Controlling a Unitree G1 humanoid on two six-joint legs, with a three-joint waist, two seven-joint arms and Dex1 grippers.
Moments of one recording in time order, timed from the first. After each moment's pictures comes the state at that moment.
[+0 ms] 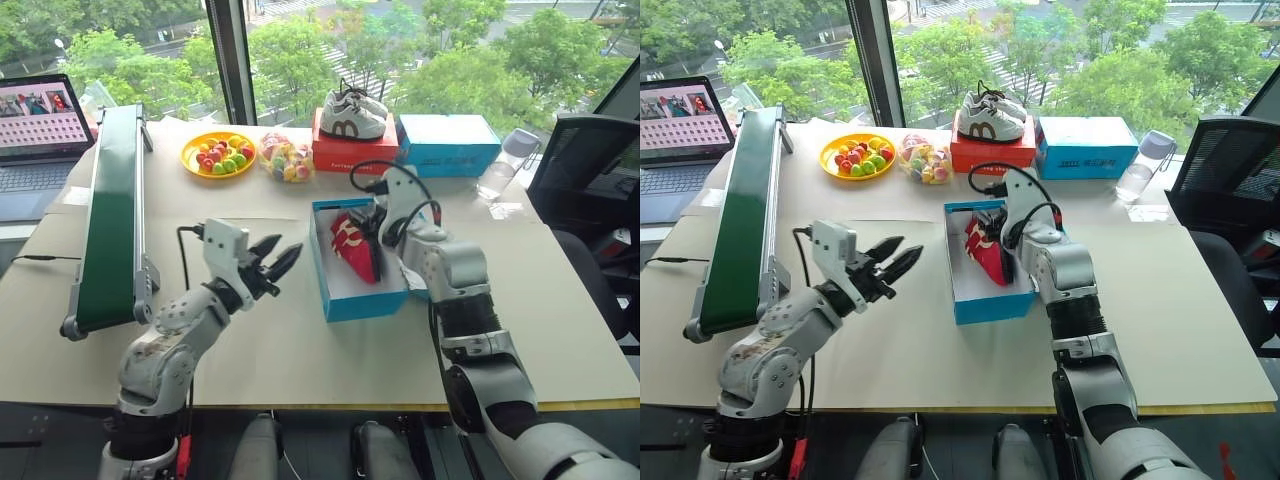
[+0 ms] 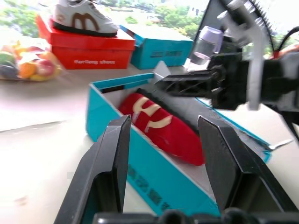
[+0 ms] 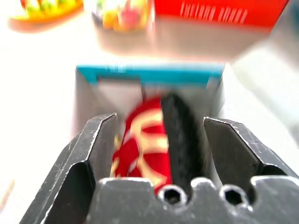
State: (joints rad) left arm -0.26 0.36 0.13 -0.42 -0.55 0.62 -0.31; right arm -0.86 -0.19 0.00 0.17 0.25 0.72 0.11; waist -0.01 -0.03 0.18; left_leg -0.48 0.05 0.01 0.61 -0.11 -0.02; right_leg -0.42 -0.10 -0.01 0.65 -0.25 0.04
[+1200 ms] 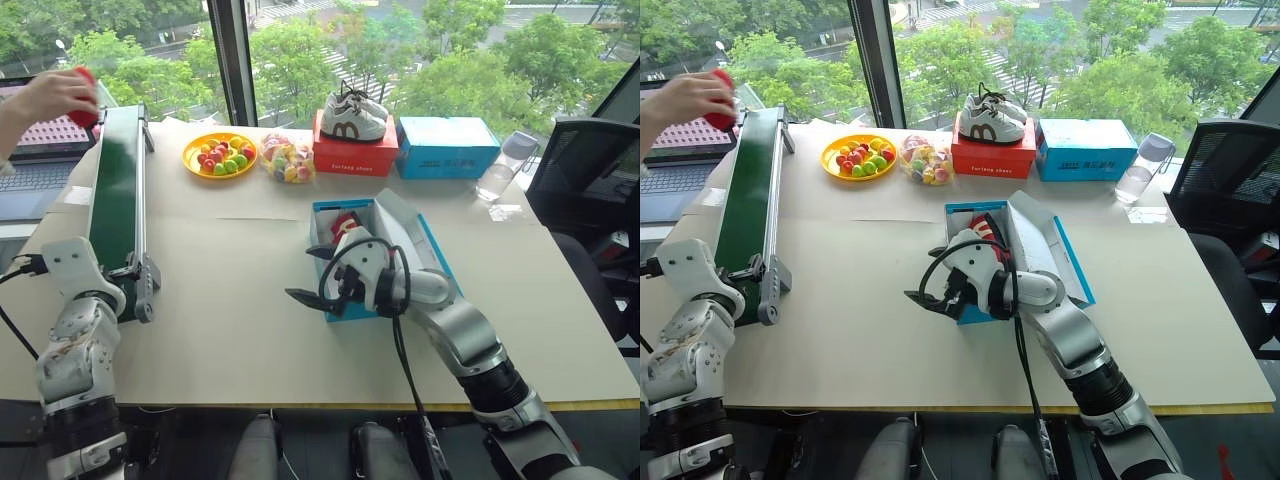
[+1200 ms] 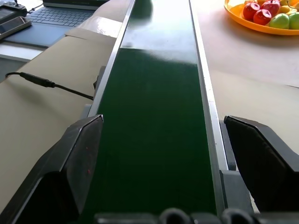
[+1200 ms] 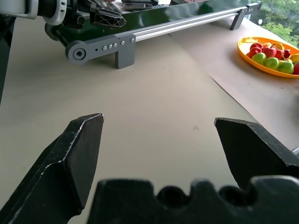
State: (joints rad) left arm -0.26 0.45 0.50 -0.06 -0.29 0.62 0.02; right arm -0.53 -0.35 0.33 -0.22 0.24 0.45 0.70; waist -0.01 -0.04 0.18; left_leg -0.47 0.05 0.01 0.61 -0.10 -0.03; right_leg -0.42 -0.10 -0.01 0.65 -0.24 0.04
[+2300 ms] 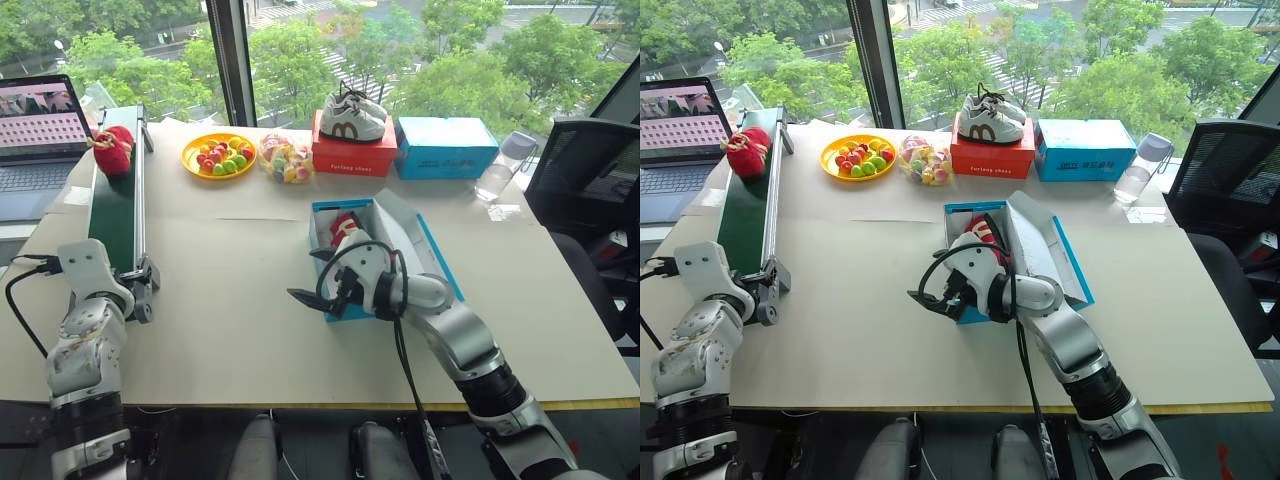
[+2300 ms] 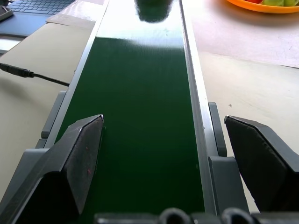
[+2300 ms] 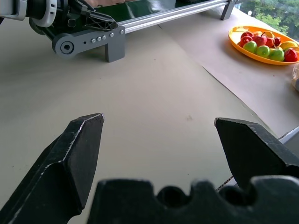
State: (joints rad) left arm -0.28 0.45 0.47 0.00 -0.27 0.61 -0.01; right arm -0.50 -0.34 0.33 -0.23 0.21 0.47 0.67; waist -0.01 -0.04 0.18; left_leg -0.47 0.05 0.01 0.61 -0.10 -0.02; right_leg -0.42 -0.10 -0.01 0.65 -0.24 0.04
